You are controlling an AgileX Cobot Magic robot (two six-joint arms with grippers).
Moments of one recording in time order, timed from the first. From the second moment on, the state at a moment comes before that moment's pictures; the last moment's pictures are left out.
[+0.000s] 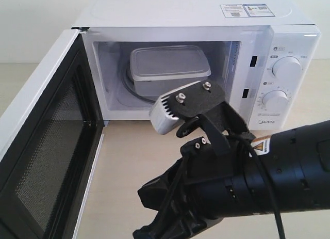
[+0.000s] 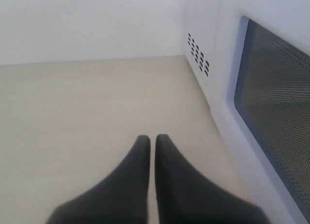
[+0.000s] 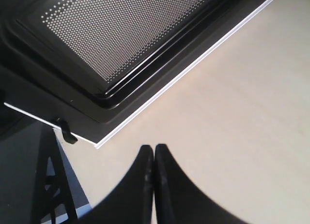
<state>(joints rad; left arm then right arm) -0.05 0.00 0.00 -0.08 0.31 0.11 0.95 1.23 -0.66 0.86 0.31 -0.60</state>
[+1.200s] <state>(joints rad) -0.05 0.00 0.00 -0.08 0.31 0.11 0.32 0.36 -0.42 0.79 0.31 -0.54</state>
